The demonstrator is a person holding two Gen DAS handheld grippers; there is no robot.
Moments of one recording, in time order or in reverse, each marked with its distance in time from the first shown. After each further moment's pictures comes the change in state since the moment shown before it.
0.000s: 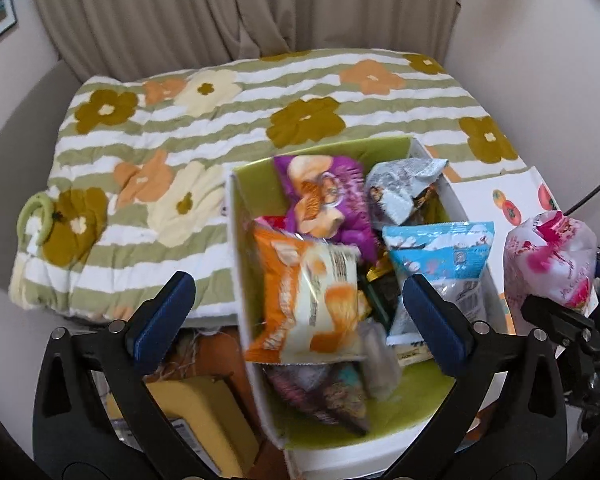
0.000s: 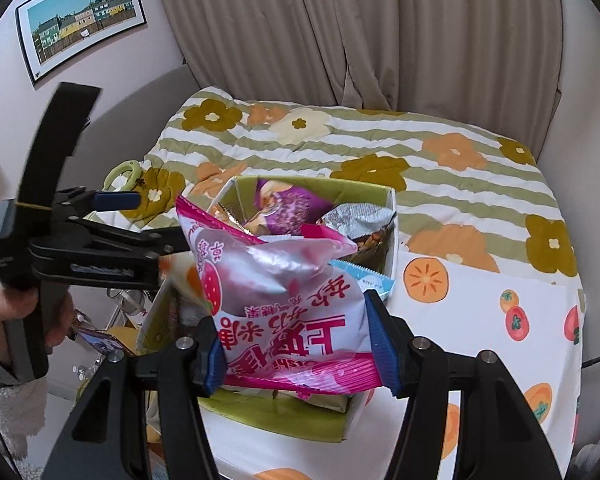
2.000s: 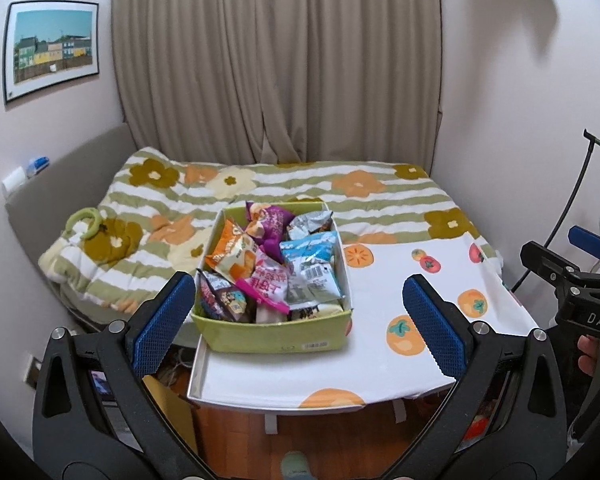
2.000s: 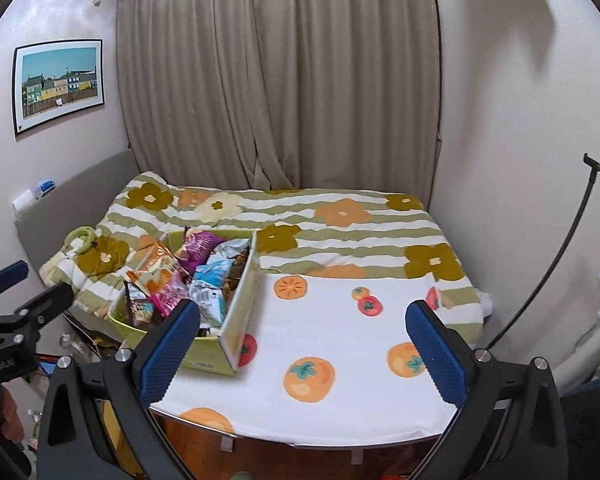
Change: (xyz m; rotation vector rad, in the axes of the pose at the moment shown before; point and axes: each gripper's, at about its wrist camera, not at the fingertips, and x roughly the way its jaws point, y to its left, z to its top) left arm -0.227 -0.177 -0.183 -0.121 -0.453 0.085; right arm -0.227 -0.054 -0.135 0.084 -0.343 -0.288
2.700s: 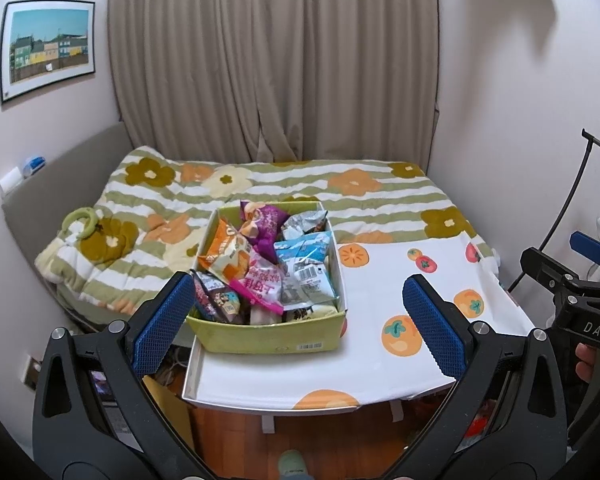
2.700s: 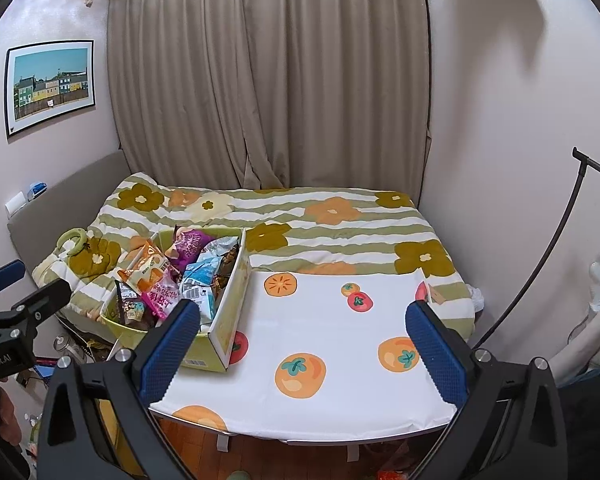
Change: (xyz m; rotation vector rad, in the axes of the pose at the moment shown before) left arm 0.005 -0.007 0.005 0.002 0.002 -0.007; right arm -0.008 -0.005 -0.007 0.013 -0.001 -0.031
